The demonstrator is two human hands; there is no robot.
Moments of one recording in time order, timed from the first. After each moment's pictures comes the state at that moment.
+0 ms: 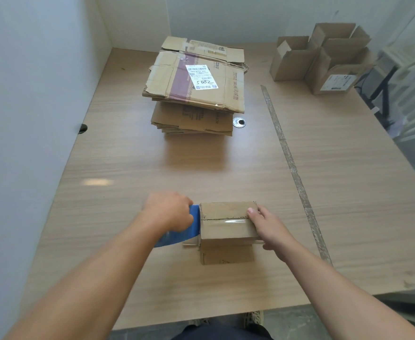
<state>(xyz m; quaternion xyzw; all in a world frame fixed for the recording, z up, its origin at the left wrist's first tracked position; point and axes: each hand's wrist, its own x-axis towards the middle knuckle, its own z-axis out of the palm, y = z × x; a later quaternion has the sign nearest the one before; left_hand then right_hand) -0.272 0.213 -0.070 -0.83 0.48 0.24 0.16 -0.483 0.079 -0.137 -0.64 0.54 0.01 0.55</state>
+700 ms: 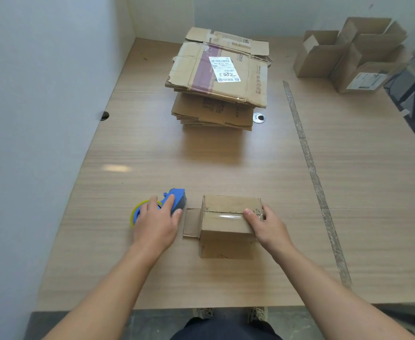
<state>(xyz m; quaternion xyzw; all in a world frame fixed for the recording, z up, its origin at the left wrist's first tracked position) -0.278 0.299 -0.136 -0.94 0.29 0.16 -0.09 -0.467 0.112 -0.146 -0.70 0.51 -0.04 0.50</state>
